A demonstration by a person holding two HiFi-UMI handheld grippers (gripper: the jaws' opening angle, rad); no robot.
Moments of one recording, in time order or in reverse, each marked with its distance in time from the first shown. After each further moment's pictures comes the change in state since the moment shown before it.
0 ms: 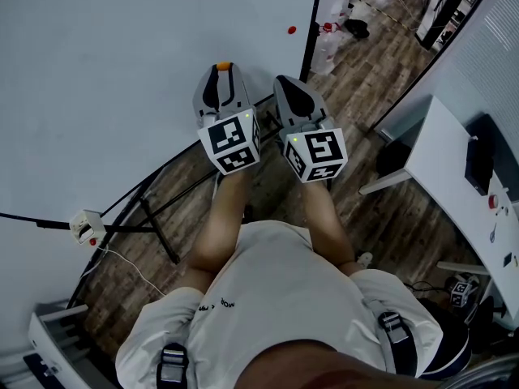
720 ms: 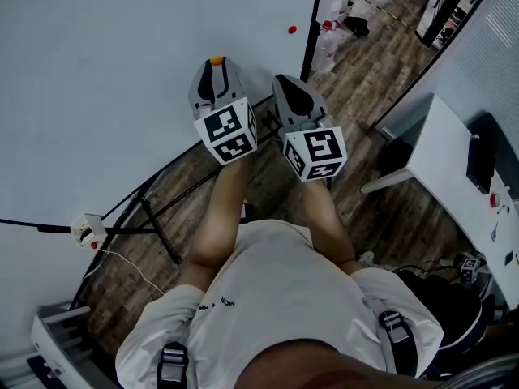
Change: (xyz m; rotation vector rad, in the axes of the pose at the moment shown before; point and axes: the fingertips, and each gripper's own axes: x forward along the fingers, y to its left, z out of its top) left arm 0.026 0.019 -0.009 -0.009 0.022 0.045; right arm 0.012 -0.002 -0.008 0.000 0.008 -0.004
